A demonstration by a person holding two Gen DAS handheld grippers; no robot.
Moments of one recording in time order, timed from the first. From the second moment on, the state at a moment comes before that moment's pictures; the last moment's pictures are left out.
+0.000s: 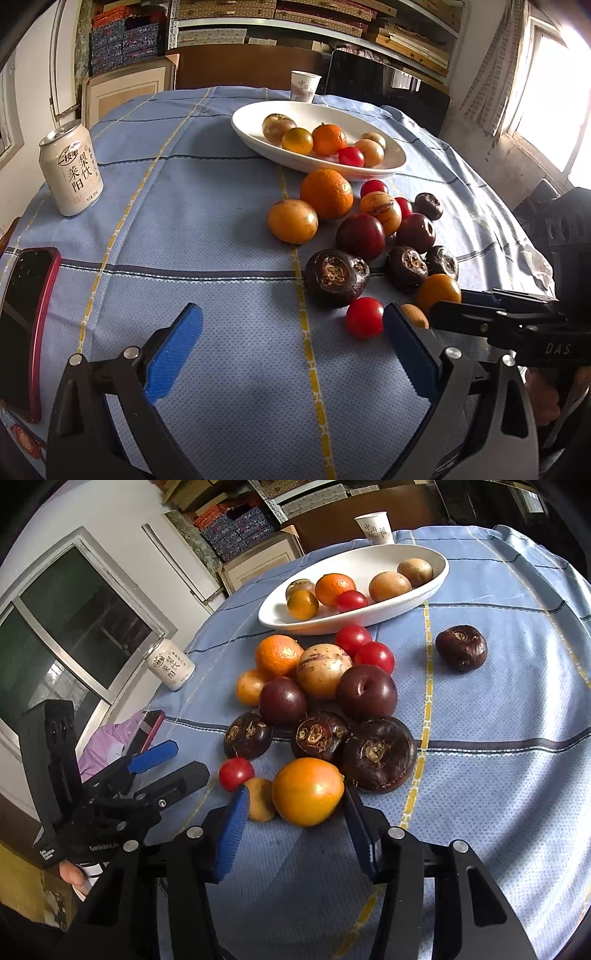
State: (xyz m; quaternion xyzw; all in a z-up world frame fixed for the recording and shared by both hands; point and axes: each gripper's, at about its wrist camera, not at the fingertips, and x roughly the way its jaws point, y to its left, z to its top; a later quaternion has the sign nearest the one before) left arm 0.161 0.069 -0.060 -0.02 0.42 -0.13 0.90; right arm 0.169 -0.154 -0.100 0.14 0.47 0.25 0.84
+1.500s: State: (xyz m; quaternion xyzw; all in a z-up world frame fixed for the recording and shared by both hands) left arm 0.170 0.017 -0.070 0.00 0.47 -0.15 0.87; right arm 0.159 -0.208 -0.111 0.22 0.43 0.25 0.84
